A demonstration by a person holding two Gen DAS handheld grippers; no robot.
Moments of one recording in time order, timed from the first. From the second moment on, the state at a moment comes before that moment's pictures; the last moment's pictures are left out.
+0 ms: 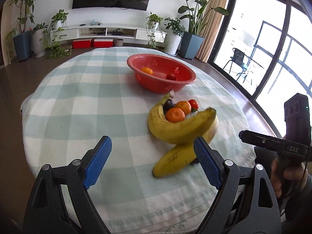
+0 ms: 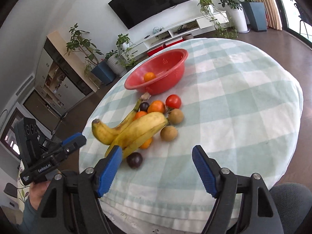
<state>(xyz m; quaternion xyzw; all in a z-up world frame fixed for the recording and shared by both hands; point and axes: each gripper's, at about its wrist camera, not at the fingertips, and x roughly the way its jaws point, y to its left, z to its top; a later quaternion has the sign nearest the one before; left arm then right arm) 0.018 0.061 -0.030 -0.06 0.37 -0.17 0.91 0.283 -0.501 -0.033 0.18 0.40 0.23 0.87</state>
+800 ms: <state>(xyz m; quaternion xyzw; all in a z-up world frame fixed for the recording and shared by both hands) 0.015 0.058 -0.048 -0.08 0.36 -0.18 0.91 0.279 -0.409 -0.073 -0.01 0.42 0.24 0.88</state>
